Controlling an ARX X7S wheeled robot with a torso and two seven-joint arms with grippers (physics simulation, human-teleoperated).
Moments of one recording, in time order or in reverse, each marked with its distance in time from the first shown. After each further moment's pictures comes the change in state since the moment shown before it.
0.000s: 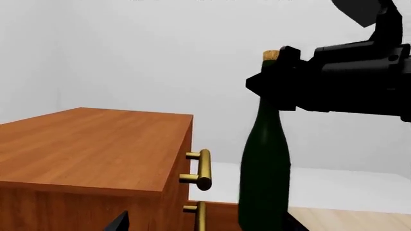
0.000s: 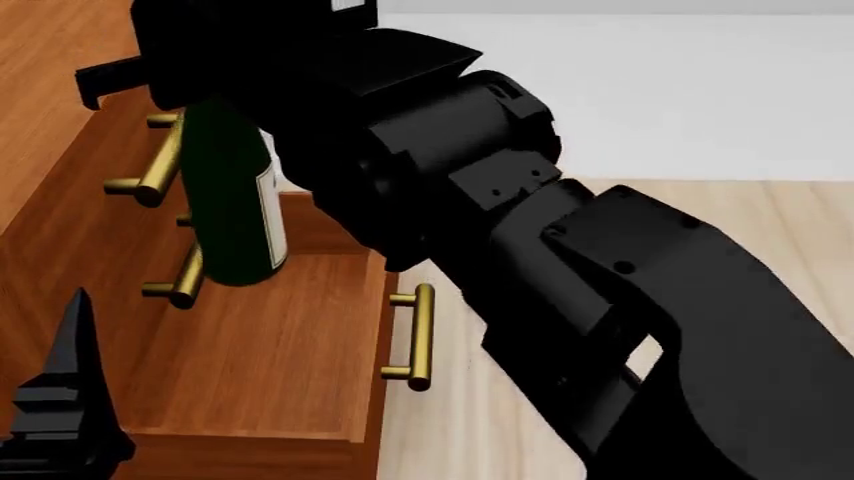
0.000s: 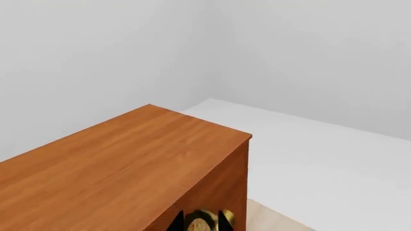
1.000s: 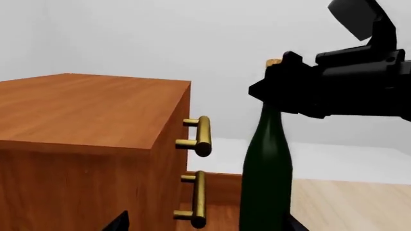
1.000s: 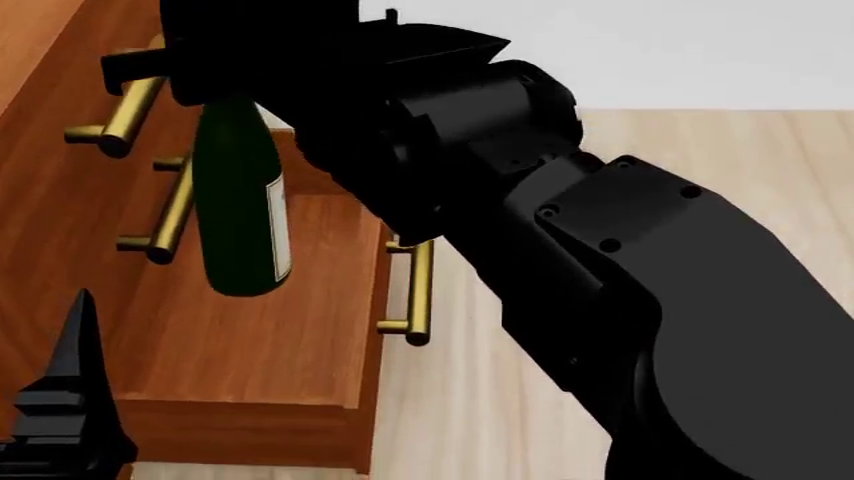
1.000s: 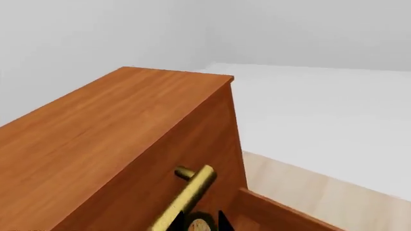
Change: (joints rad) left arm 0.009 0.002 0.001 0.000 0.017 0.007 0.015; right arm 0.058 0.000 -0.194 0.074 0.264 -0.021 -0.056
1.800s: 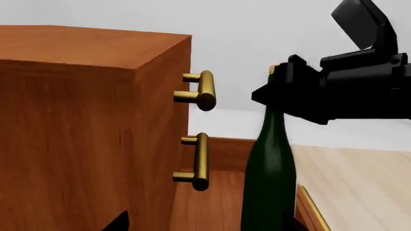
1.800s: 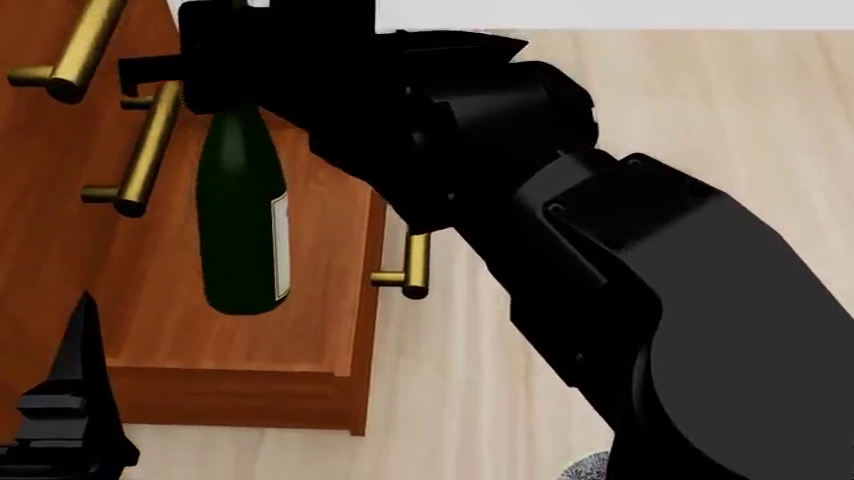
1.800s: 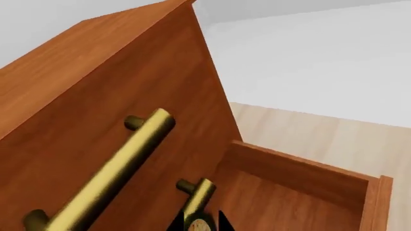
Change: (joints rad) left arm 0.012 0.002 0.000 -0.006 0.006 0.007 0.008; right arm 0.001 0.000 -0.014 0.049 0.072 0.057 -0.043
